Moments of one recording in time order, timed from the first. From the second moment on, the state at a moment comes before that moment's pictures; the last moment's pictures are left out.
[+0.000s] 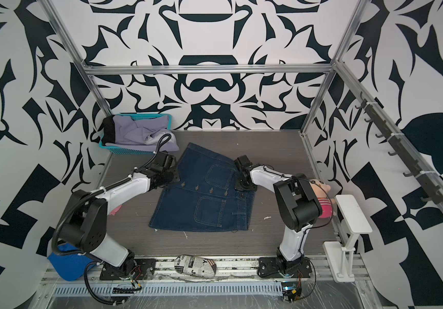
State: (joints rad) left arm -0.43 1.53 0.96 -0.31 -0.12 -0.57; right arm 0.41 1.81 1.11 -0.56 0.08 0.51
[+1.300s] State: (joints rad) left arm -0.39 1.87 1.09 -0.19 -0.11 -0.60; right arm 0.28 1.85 1.40 -0.59 0.01 0.50
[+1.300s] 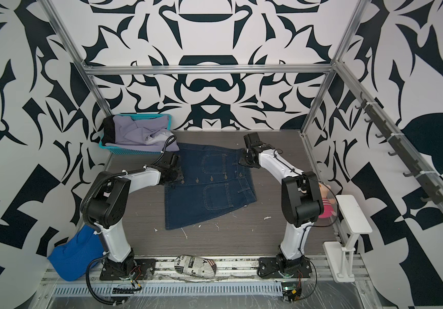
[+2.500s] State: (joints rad) left arm -0.31 1.63 1.21 -0.31 -0.08 -0.58; right arm 0.26 1.78 1.43 -0.57 -0.11 0.51
